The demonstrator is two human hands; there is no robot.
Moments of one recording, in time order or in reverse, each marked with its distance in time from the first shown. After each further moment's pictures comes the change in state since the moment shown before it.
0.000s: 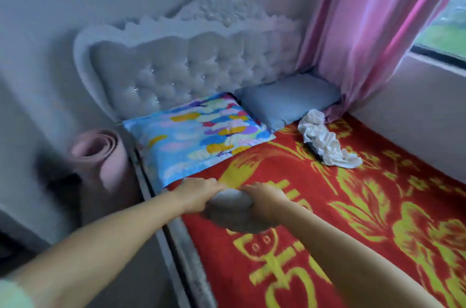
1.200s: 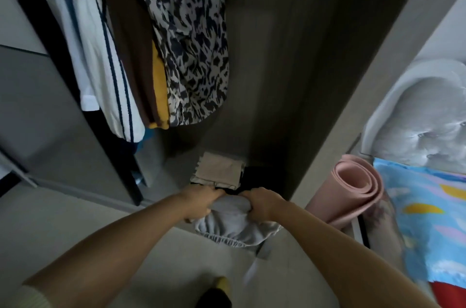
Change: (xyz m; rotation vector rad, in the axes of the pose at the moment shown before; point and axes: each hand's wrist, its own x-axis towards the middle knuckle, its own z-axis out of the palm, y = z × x) left_hand -0.631 -0.461 0.192 -0.292 -0.043 -0.836; right_hand 0.215 -0.796 0.106 -0.326 -0.247 -0.842
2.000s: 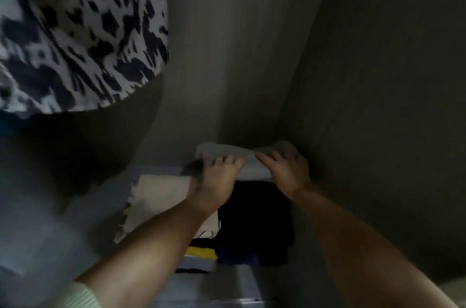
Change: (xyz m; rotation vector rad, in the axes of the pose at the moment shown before) left_hand 0.460 -0.110 0.155 0.036 0.395 0.047; right_hand 0.331 0.278 0.096 -0.207 0.469 0.449
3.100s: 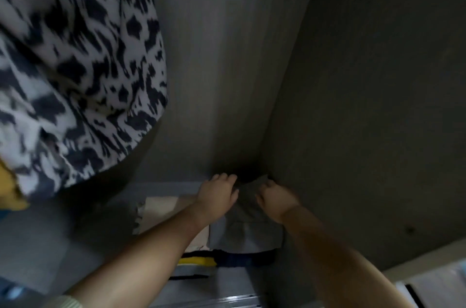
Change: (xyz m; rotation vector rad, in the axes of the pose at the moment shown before) left_hand -0.026 -0.001 -0.080 -0.213 -0.032 0.086; right_hand -0.037 -0.031 -0.068 0.120 -0.242 0.144
